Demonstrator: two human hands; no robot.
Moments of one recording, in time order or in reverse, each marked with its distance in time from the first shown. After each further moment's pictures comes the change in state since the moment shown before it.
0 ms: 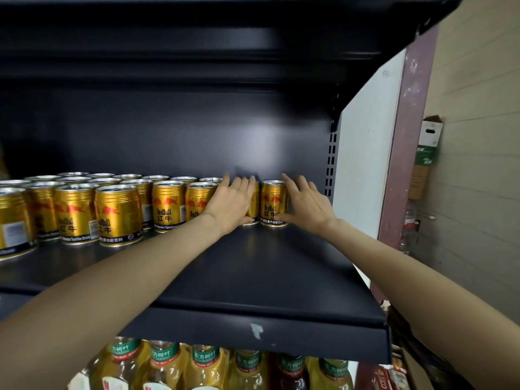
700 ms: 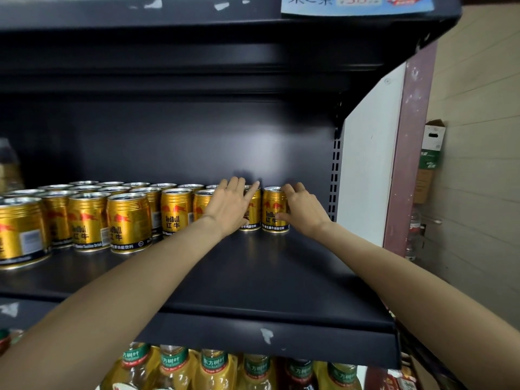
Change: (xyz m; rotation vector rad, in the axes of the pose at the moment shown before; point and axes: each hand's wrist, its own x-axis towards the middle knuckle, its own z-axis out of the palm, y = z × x) left_hand -0.004 -0.014 0.003 -0.003 0.043 -0.048; right_hand 0.007 -0.021 -0.002 0.133 -0.008 0.017
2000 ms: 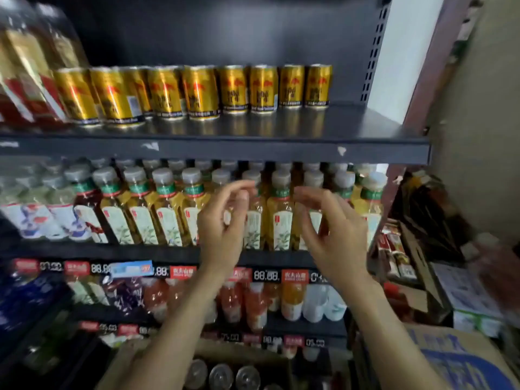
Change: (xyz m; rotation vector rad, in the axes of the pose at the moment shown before) left_hand -0.330 0.012 -0.078 -1.787 0.400 -0.584; right_hand -0.296 -0.202 0.008 0.450 0.540 -0.083
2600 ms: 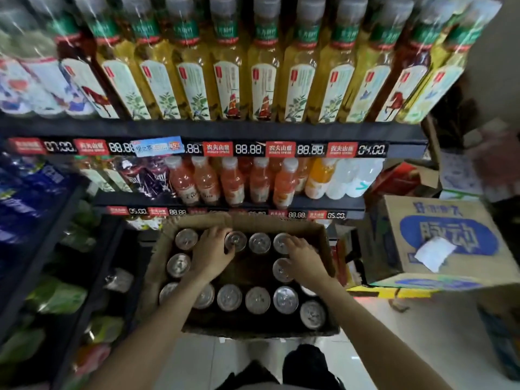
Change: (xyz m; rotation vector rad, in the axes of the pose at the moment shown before) left_hand -0.257 -0.200 -0.162 0.803 -0.911 -0.605; right_hand -0.305 -0.042 0.120 -0.253 -1.246 0.664
